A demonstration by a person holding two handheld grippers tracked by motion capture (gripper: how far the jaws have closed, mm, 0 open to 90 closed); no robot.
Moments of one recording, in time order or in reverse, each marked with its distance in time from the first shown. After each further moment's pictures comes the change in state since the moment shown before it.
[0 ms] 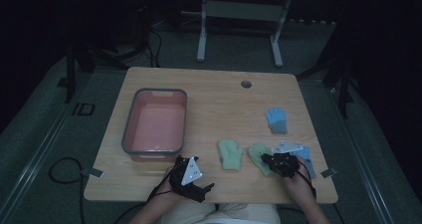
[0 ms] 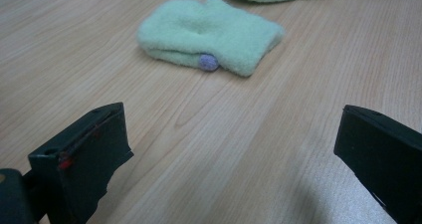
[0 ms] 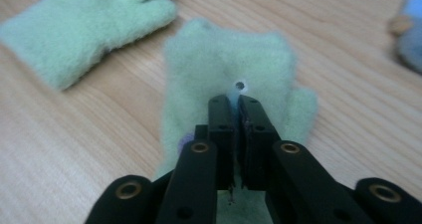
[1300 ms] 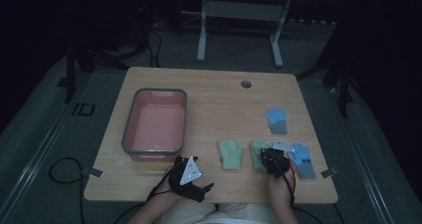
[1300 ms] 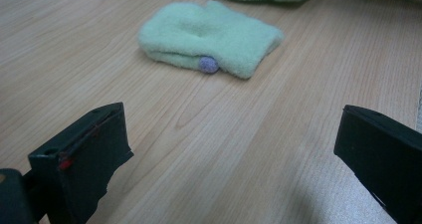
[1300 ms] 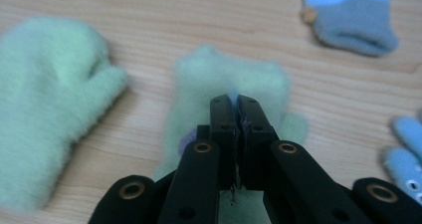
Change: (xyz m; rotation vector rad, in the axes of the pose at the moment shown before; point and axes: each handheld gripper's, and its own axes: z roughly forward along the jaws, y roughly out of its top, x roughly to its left) left arm 0.002 0.000 -0.002 -0.010 -0.007 -0.009; right arm 0.037 0.020 0.008 -0.023 -0.323 0.320
